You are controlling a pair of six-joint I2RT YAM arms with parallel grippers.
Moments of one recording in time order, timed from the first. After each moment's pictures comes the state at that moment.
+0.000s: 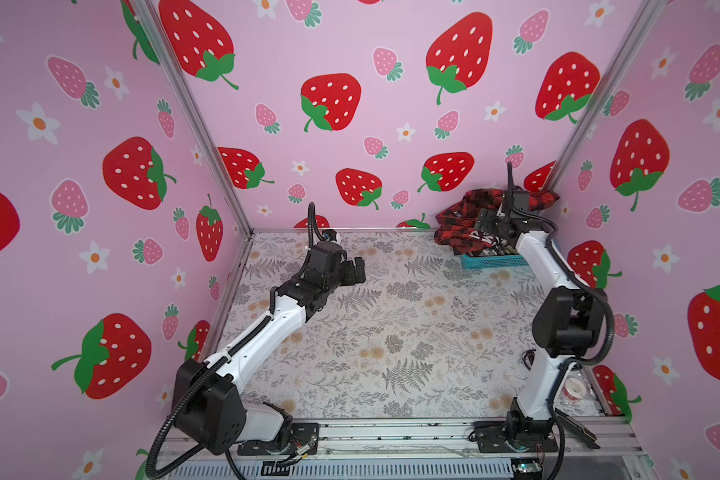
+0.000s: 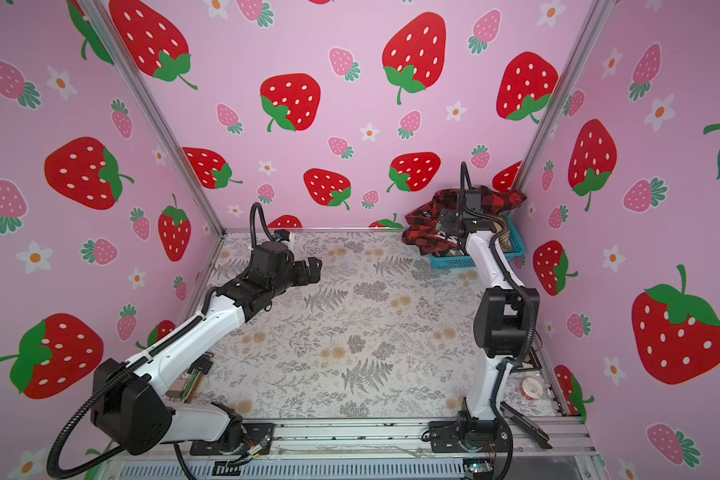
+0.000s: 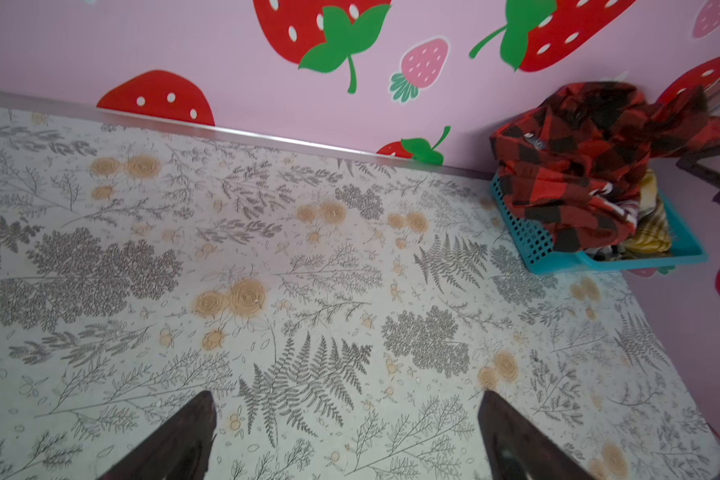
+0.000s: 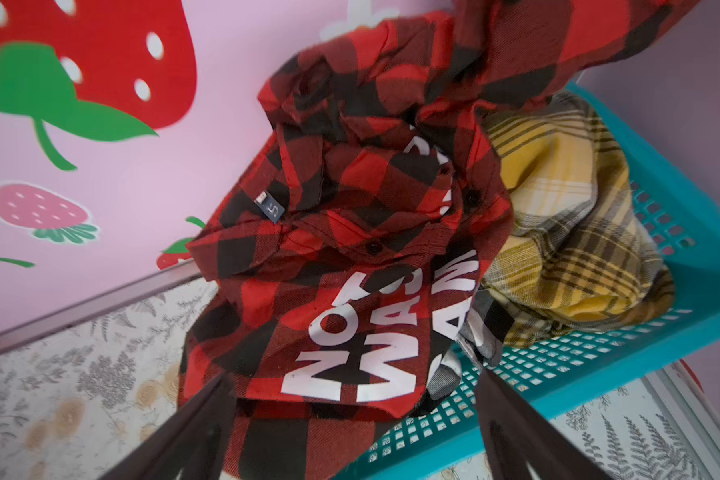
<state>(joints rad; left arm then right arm) -0.45 1.37 1.12 -0.34 -0.11 -0.42 0.12 2.00 1.89 -0.56 0.12 0.29</state>
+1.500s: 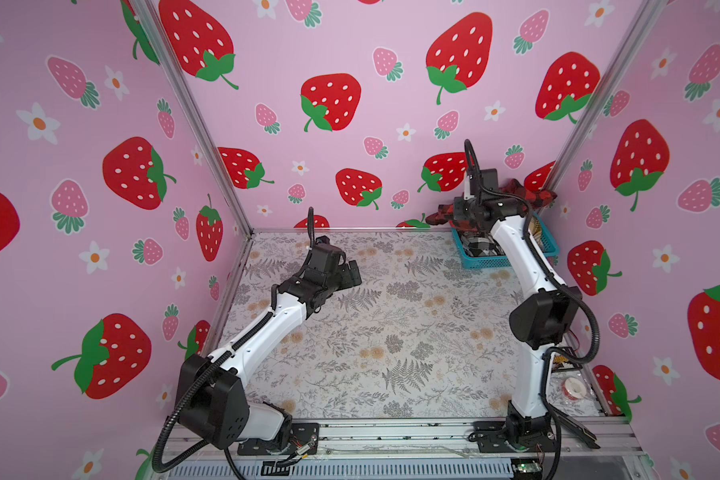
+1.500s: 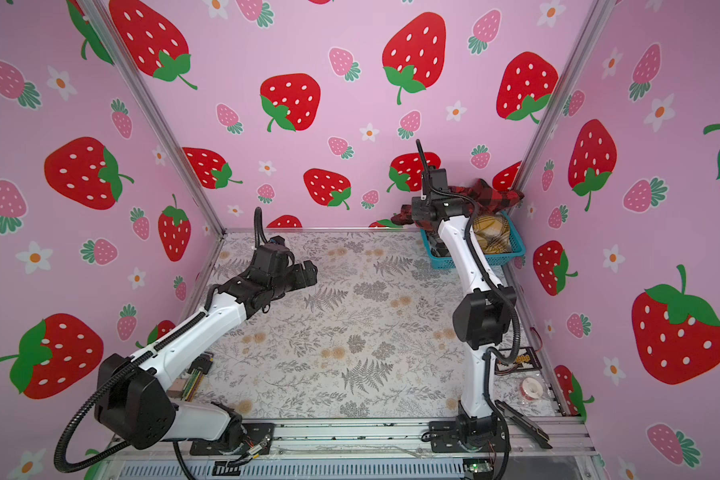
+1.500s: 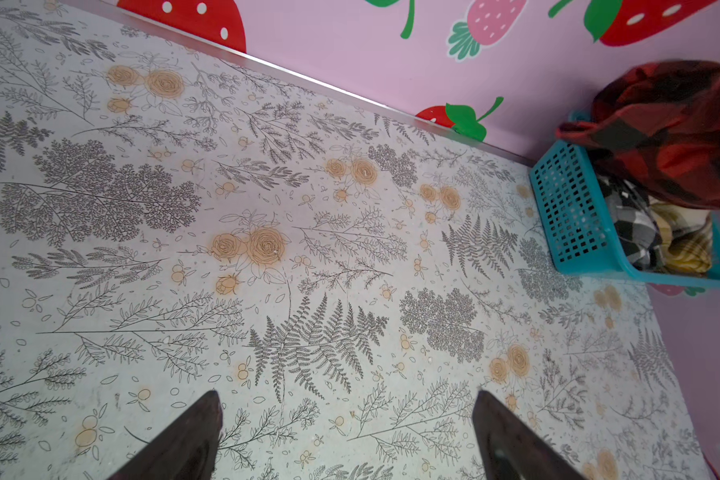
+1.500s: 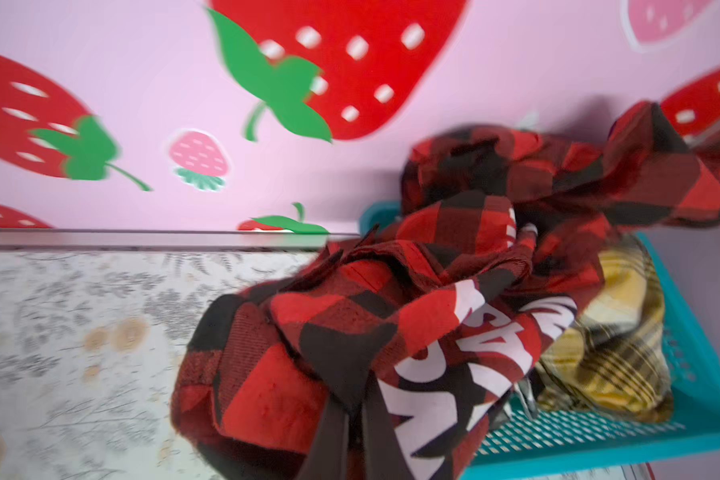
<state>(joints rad) -0.41 1.41 1.15 -0.42 -0.11 -0.57 0.38 2.08 2.32 -0.79 0.17 0.06</state>
